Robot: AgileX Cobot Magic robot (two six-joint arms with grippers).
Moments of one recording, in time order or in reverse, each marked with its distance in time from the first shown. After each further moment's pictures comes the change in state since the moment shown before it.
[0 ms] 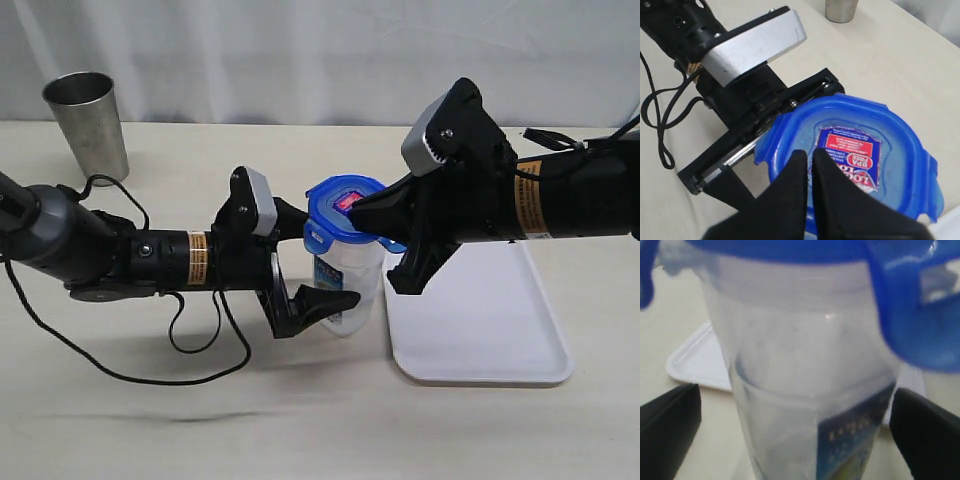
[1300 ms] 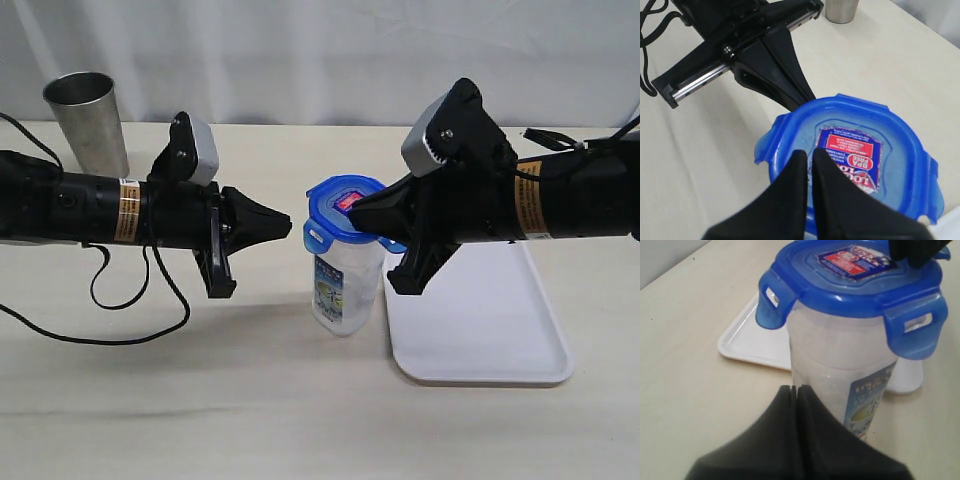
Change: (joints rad) left arm 0.158 -0.209 0.023 0.307 0.094 -0.255; right arm 0.000 0.000 0.002 0.006 0.000 -0.008
